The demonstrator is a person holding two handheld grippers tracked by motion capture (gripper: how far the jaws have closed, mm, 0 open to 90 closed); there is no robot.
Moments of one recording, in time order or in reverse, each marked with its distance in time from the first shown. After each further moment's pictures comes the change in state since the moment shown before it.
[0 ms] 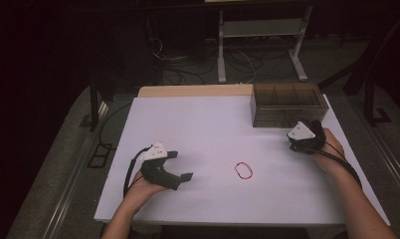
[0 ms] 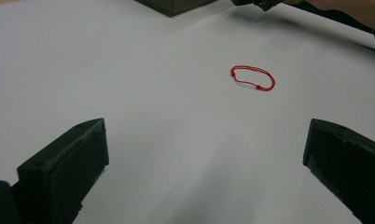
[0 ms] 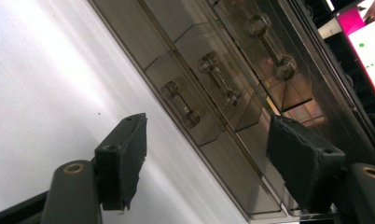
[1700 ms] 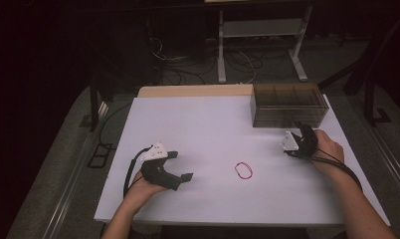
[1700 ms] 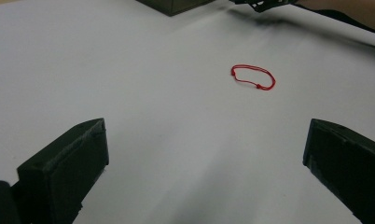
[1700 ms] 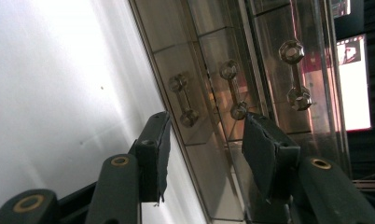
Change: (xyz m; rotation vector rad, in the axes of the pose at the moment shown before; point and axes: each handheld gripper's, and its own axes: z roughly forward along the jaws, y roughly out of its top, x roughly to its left) left arm -0.001 0.000 0.001 0.004 0.002 0.007; right arm 0.023 0.003 0.004 0.033 -0.134 -0.320
